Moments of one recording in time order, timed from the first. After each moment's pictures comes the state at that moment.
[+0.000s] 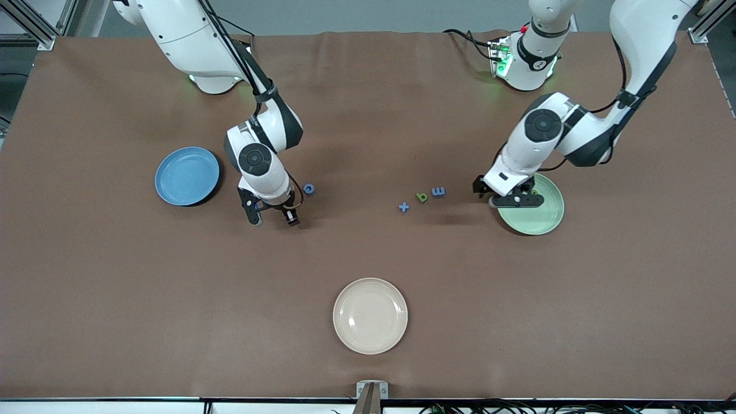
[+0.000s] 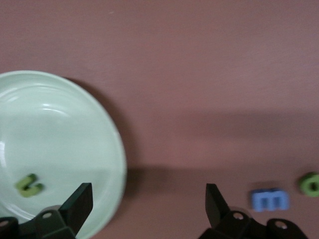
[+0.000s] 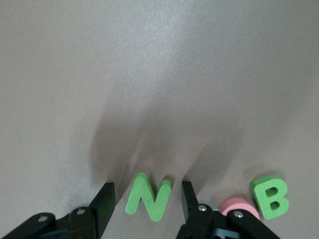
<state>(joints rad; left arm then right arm) 0.60 0.40 -1.01 -2.32 0.61 2.48 -0.89 0.56 0.50 -0.05 -2.10 0.04 2.58 1.63</state>
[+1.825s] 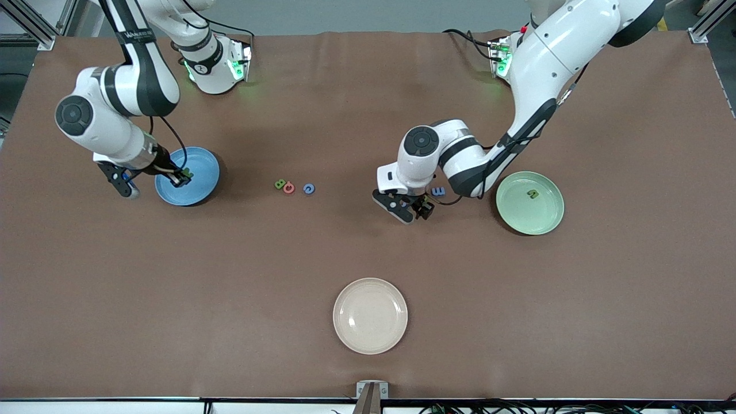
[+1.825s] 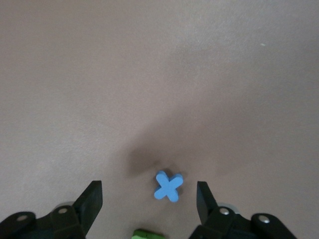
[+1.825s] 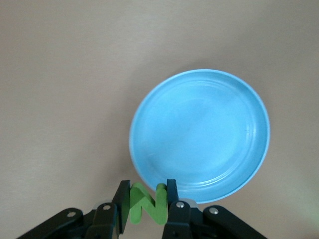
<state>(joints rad) -0.16 0.73 -0.62 -1.83 0.65 2.40 -0.42 0.06 -0.10 -0.06 -2.52 0.04 2.32 0.79</state>
